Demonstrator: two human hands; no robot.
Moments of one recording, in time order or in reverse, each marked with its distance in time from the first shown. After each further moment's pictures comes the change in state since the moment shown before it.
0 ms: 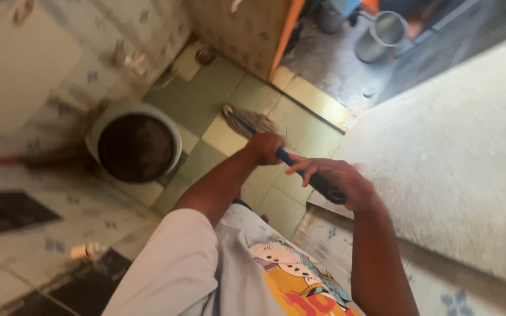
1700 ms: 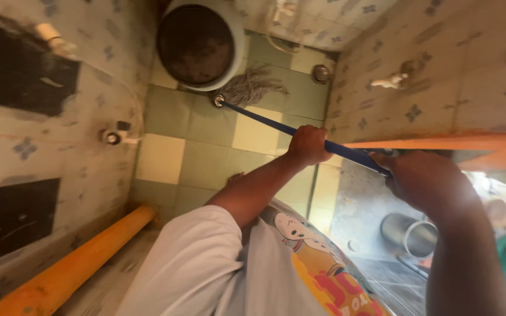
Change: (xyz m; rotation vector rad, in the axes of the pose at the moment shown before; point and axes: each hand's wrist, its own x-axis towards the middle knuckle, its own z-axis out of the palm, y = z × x) left_hand 0.152 -0.042 -0.055 -0.320 1.060 -0.981; right_hand 0.323 -0.087 -0.170 -2.148 -1.045 0.072
